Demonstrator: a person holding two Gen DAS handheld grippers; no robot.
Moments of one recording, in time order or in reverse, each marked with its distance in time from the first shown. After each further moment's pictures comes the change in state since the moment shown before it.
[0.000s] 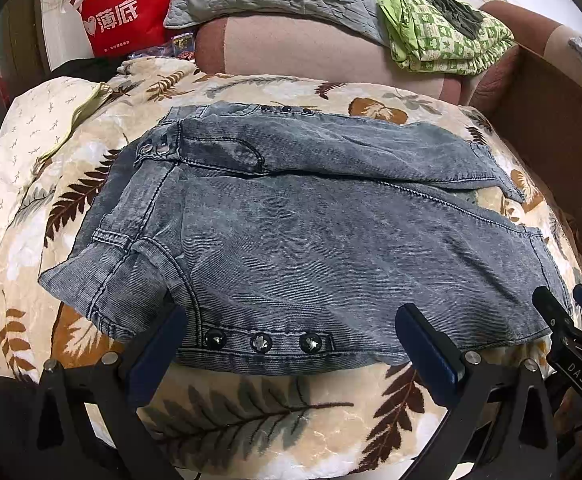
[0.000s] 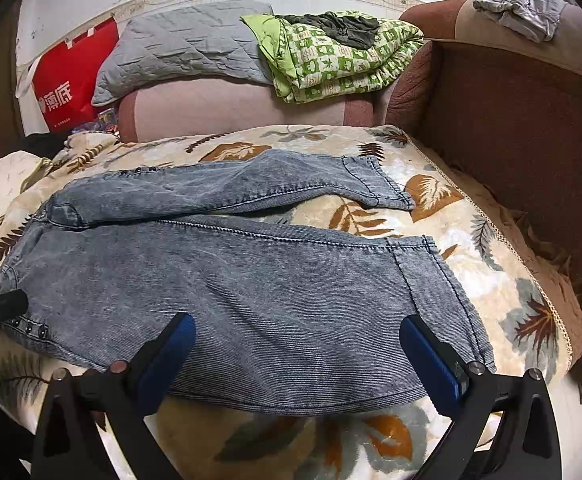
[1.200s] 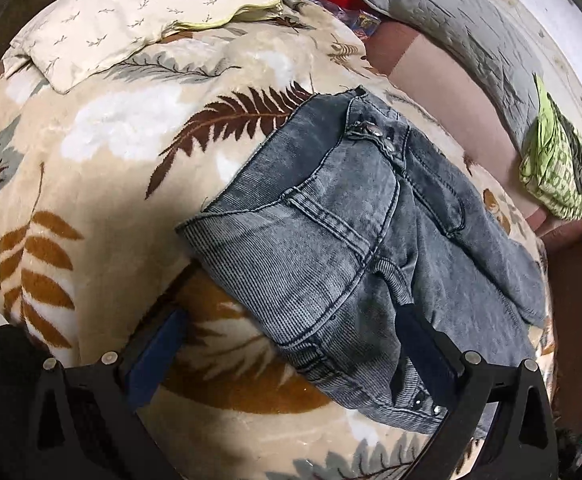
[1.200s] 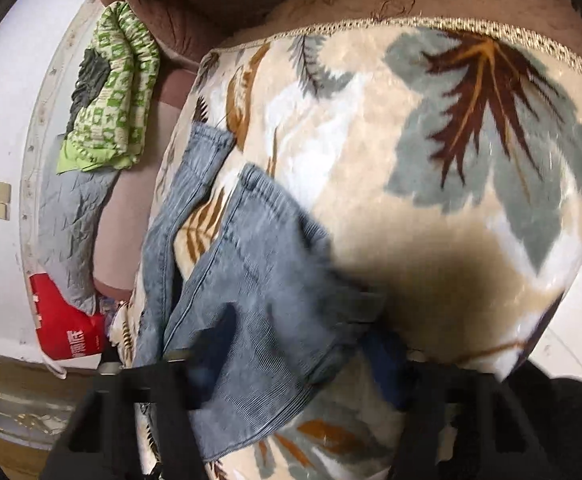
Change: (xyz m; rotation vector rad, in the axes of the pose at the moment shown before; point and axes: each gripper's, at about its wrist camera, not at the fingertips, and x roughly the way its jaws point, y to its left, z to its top) left arm 0.032 0.176 -0.014 -0.563 0.026 -0.008; right arm 0.060 -0.202 -0.051 1.027 0.290 0.295
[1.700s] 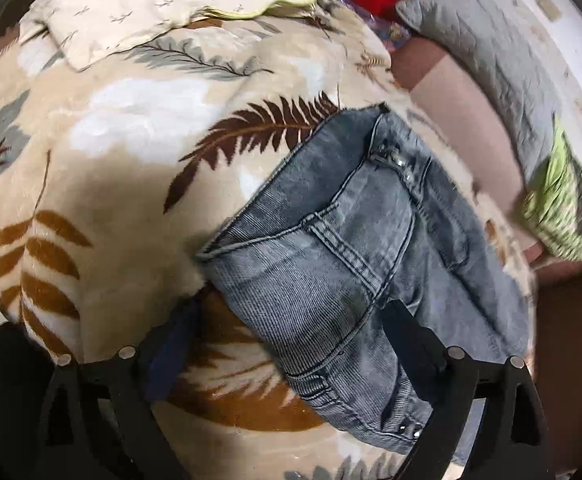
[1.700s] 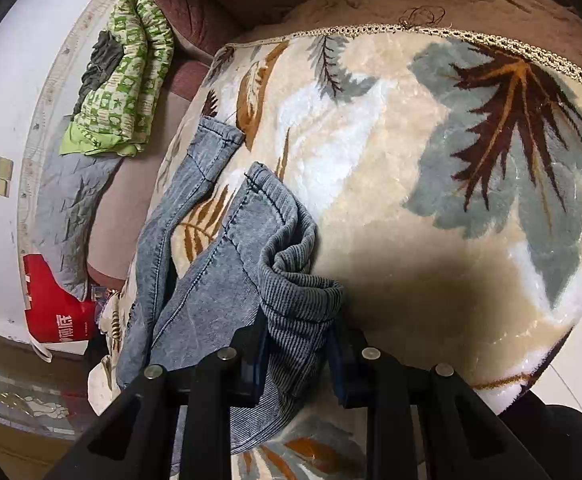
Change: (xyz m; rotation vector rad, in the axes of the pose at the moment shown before) left arm 0.007 0.010 0.021 -0.090 0.037 0.005; right arm 0.008 -0.001 0.001 -0.082 -0.010 0.004
